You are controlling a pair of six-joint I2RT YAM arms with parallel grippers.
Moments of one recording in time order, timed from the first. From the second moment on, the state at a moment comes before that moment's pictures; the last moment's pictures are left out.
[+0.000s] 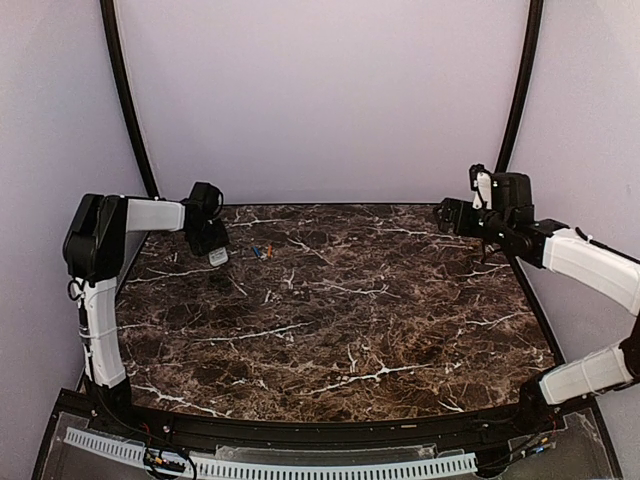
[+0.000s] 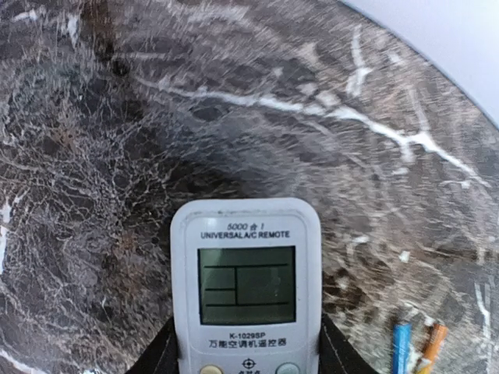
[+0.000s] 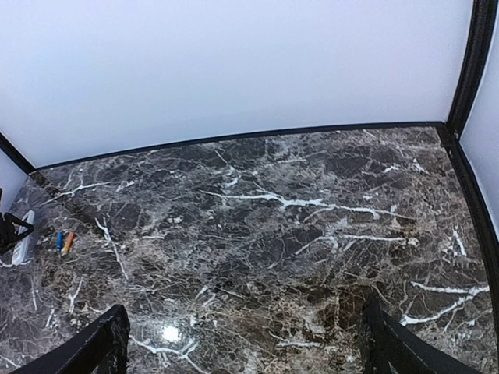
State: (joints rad) left arm -0.24 2.13 1.53 -0.39 -0.21 -0.65; right arm 0.33 1.26 0.91 -0.11 0.06 0.30
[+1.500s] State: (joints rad) left arm -0.90 1.35 1.06 0.85 0.57 -0.27; right arm 0.95 1.52 1.38 0.27 -0.79 0.14
